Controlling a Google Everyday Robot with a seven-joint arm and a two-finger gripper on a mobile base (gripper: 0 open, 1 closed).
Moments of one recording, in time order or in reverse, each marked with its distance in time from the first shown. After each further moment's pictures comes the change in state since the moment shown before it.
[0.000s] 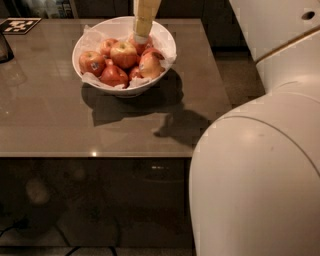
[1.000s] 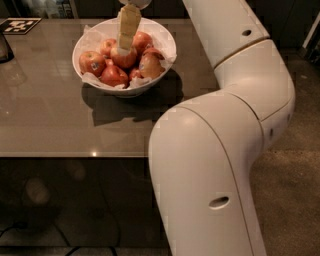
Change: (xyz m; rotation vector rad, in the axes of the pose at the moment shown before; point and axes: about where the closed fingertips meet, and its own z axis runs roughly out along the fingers) arm -0.021 -0.015 0.077 -0.088 -0.058 0.011
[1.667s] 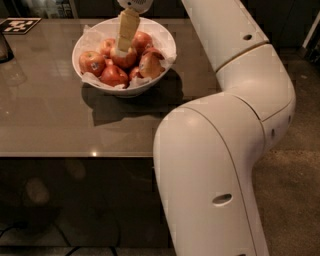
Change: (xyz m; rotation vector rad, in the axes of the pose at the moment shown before) arm 0.001 -0.010 0.016 0.019 -0.050 0.023
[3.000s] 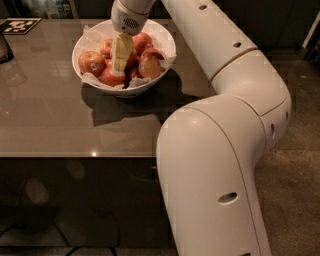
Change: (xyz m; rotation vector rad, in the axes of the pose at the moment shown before) arm 0.004 0.022 0.056 -0.099 -0.010 -0.036
